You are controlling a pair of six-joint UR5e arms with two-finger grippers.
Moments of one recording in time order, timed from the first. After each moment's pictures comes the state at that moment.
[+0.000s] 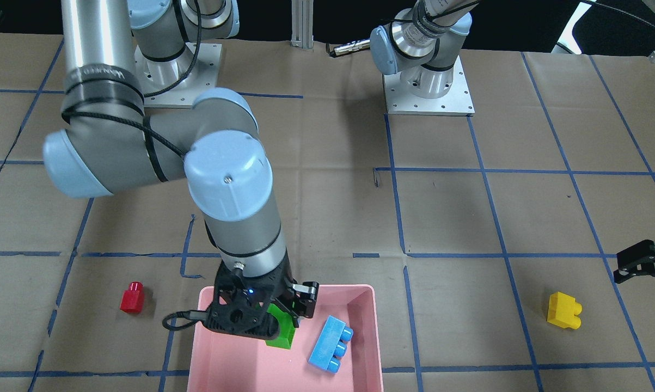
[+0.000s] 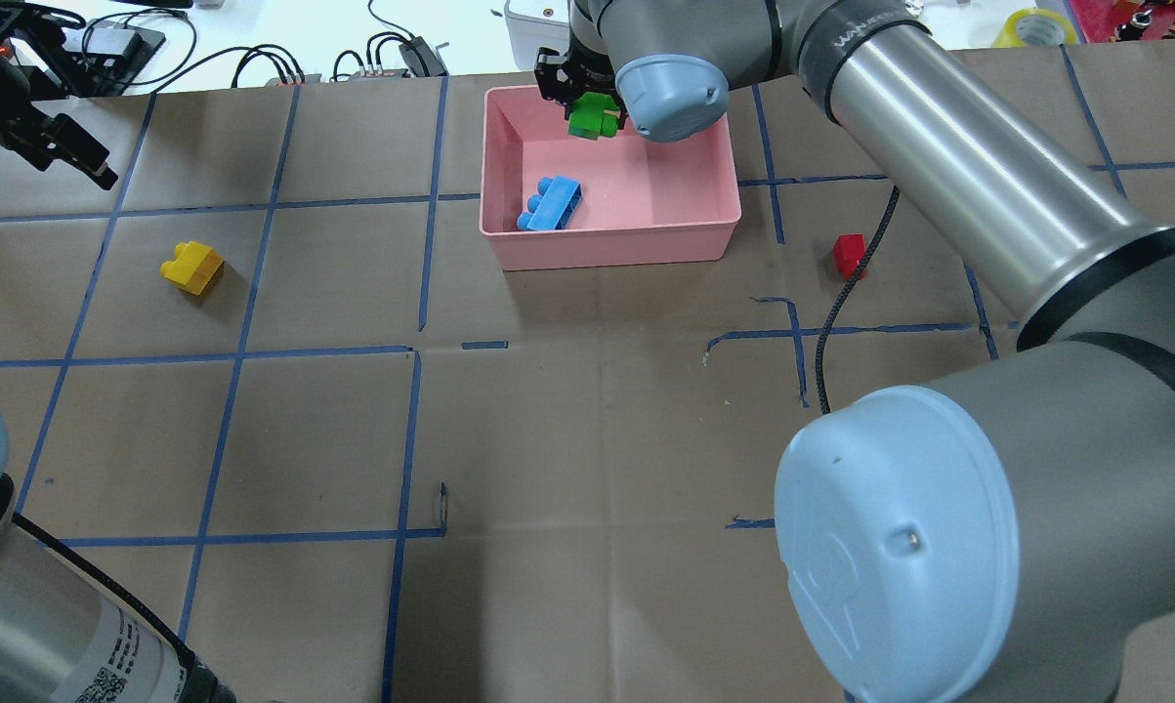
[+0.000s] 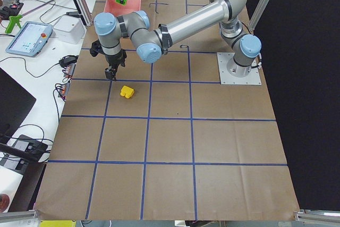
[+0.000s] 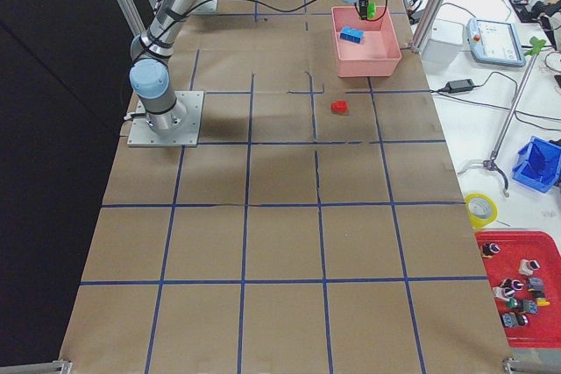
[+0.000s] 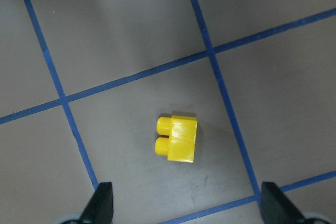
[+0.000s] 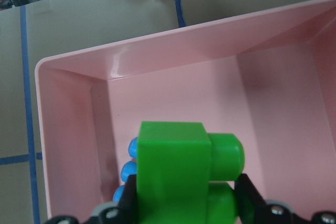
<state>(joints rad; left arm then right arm) -1.08 -2.11 -1.22 -1.37 1.54 0.82 1.87 -0.86 1.08 -2.11 -1.55 0.45</state>
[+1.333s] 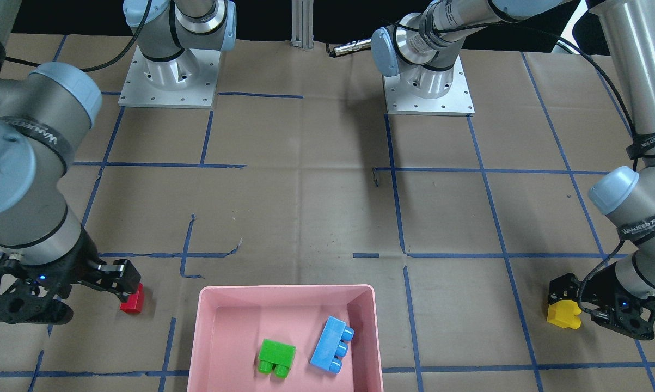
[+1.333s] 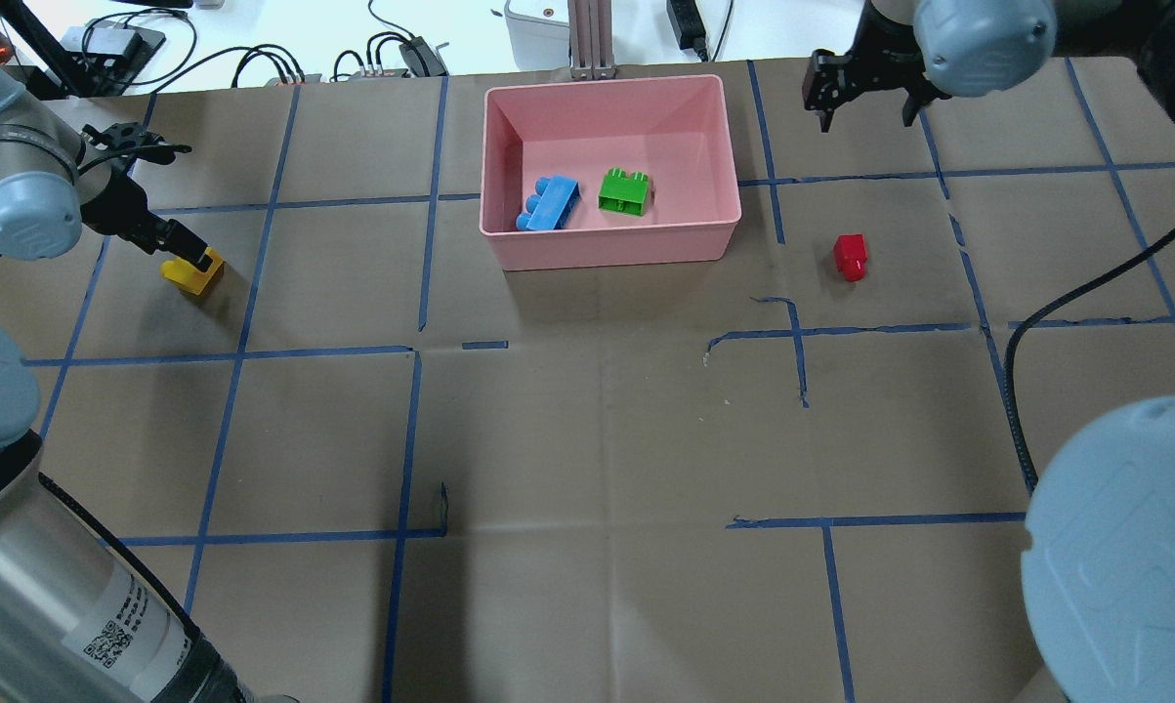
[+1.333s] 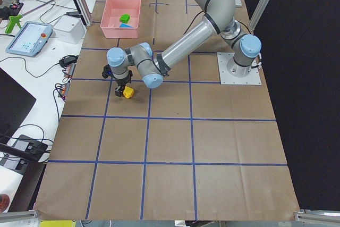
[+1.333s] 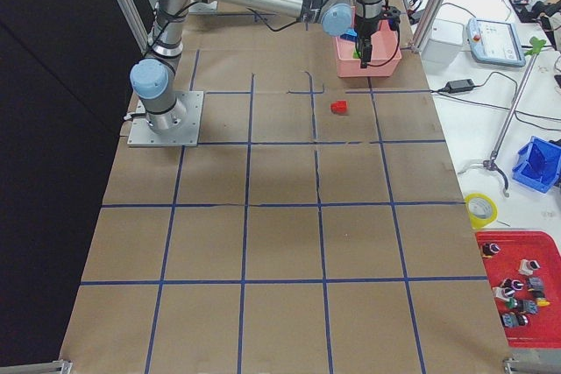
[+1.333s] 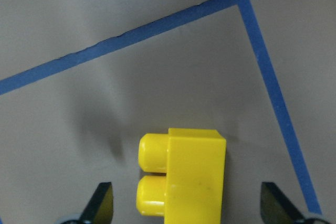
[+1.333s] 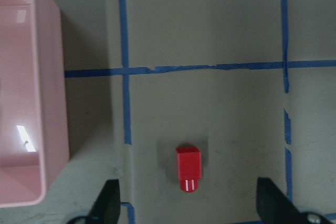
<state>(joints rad) -1.08 -2.22 -1.48 -0.98 1.50 0.89 1.49 -1.14 1.40 -1.99 -1.65 -0.07</state>
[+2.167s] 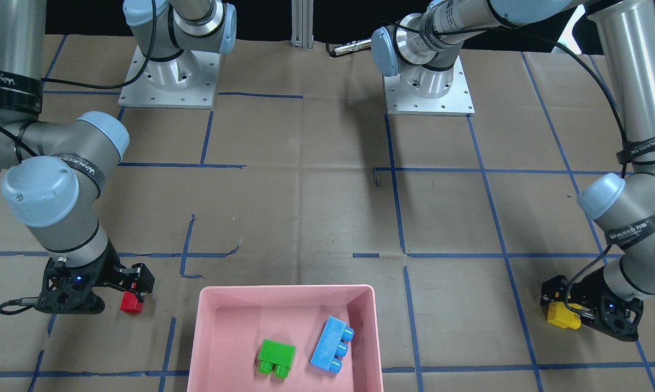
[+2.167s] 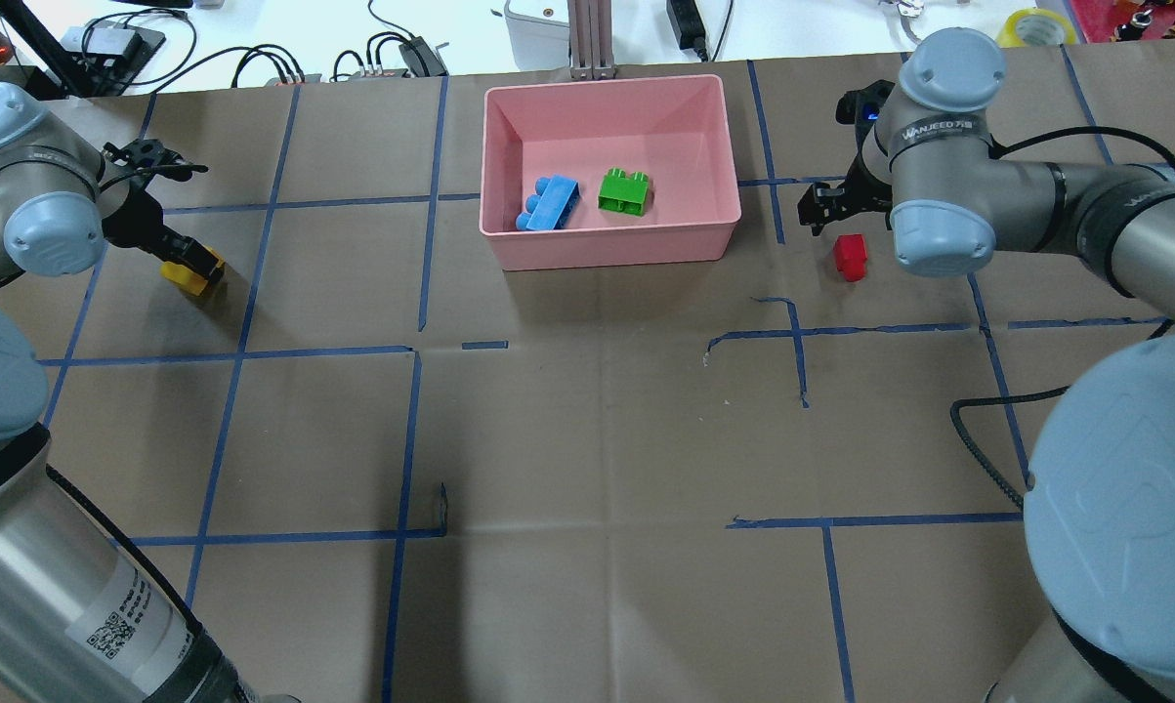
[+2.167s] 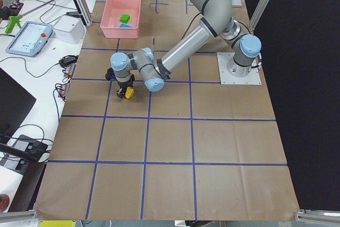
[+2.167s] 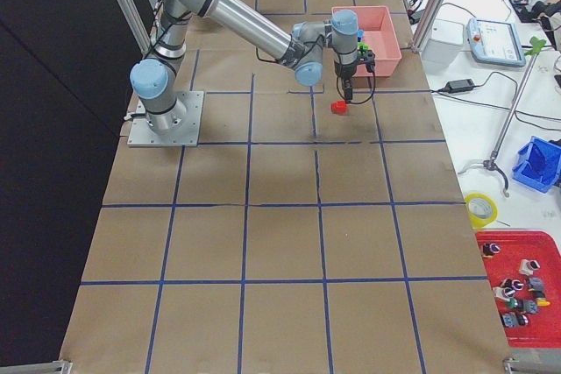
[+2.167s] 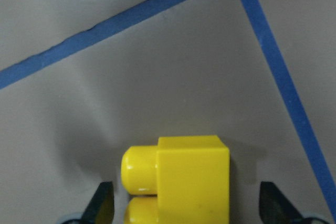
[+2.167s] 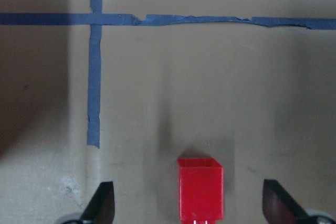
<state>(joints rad) -1.09 -2.25 -1.50 -0.94 1.50 0.93 1.46 -1.07 1.75 -2.45 -1.57 -0.13</state>
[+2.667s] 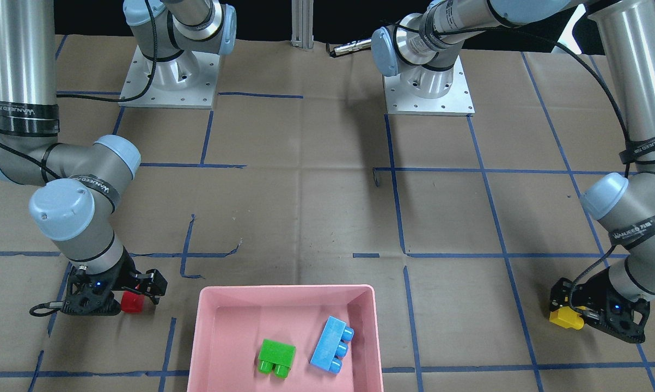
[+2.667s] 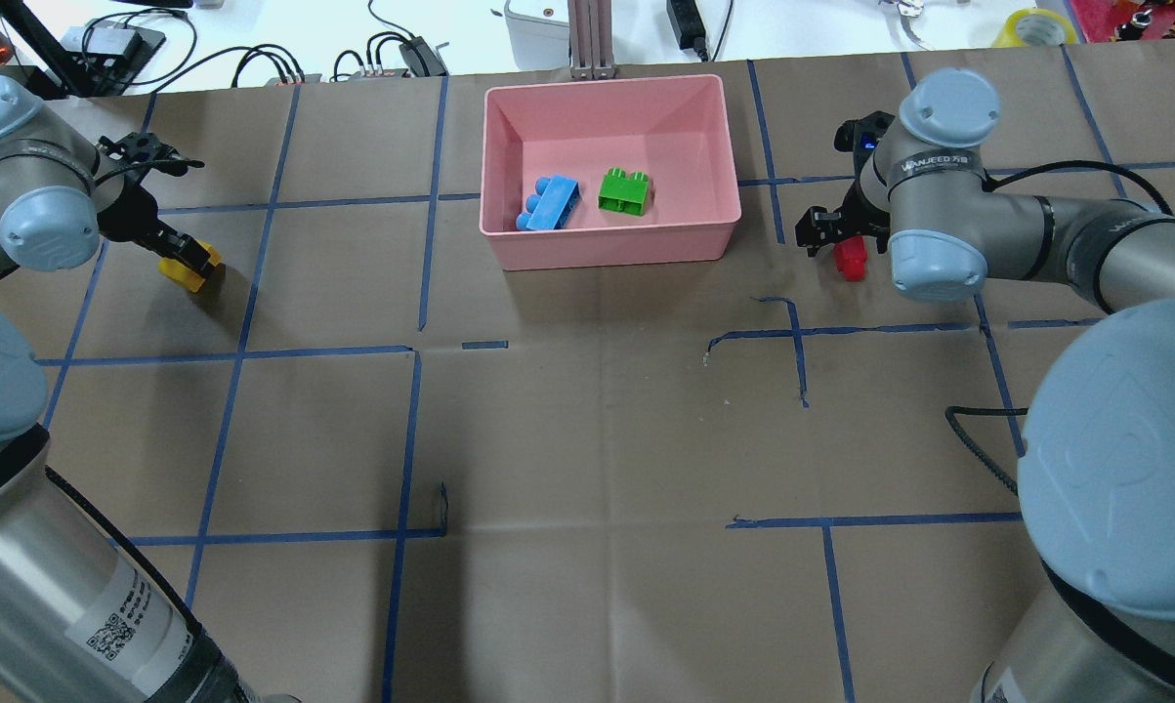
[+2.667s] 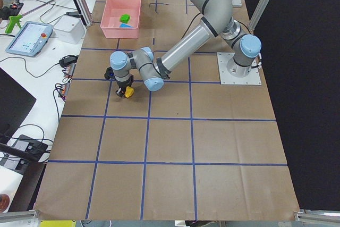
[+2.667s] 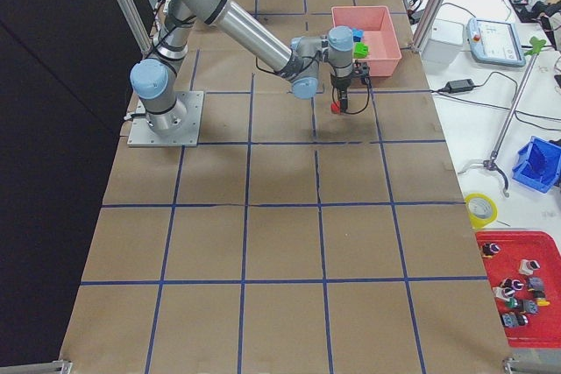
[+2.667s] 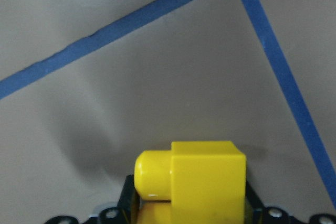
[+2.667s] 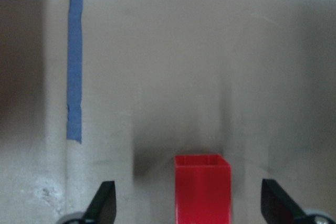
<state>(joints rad) -1.09 -2.24 -1.48 -0.94 1.51 0.94 1.43 -1.05 1.79 -2.50 -1.55 -0.13</state>
